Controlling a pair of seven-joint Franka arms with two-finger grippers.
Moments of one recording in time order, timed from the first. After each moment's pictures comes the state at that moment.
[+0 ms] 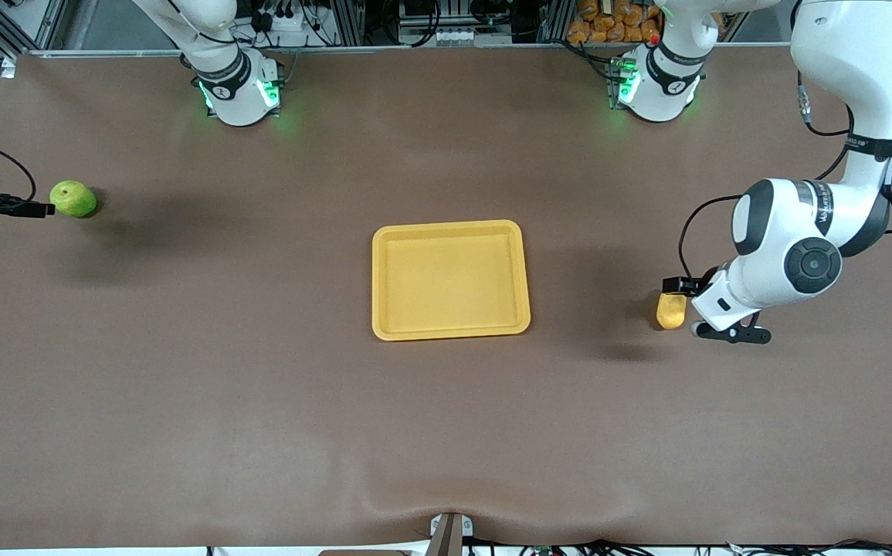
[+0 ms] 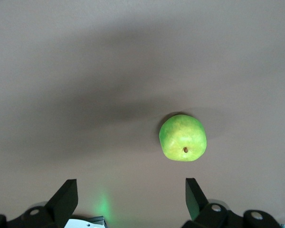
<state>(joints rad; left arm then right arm) -0.01 0.37 -0.09 -1.95 0.07 2.15 -0.03 -0.47 0.21 -0.09 -1.97 -0.16 1.77 -0.25</state>
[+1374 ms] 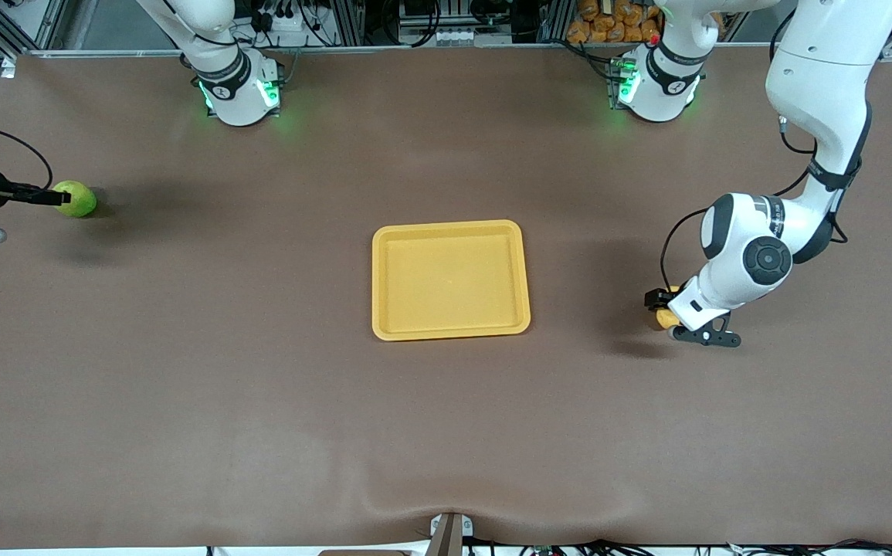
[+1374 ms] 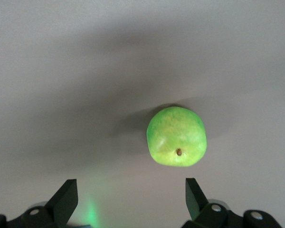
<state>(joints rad) -0.01 0.49 -0.09 -2.07 0.11 2.52 -0.03 -0.56 0.21 -0.09 -2.13 -0.18 1.93 -0.30</state>
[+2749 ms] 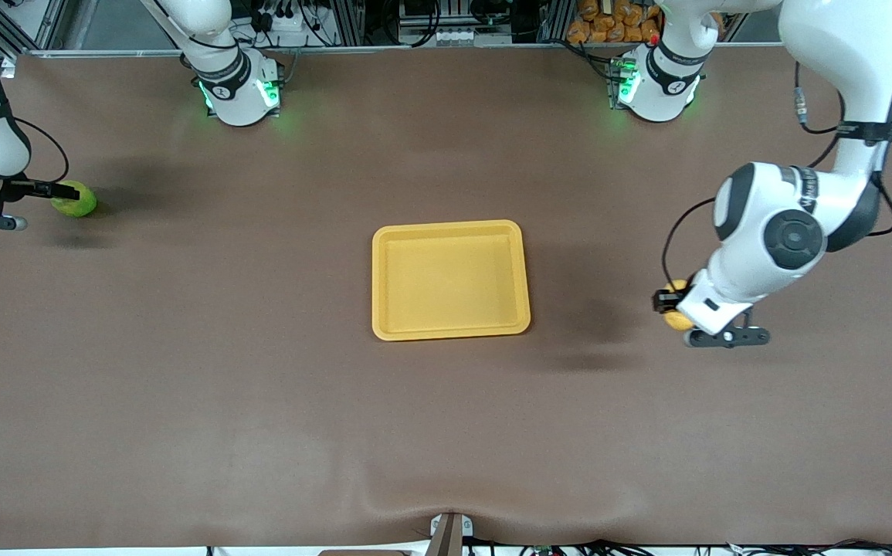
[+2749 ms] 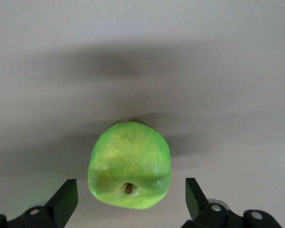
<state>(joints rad) -0.07 0.33 -0.17 -1.88 0.11 2.19 -0.34 -0.70 0.27 -0.09 -2.27 -0.28 2.24 -0.46</state>
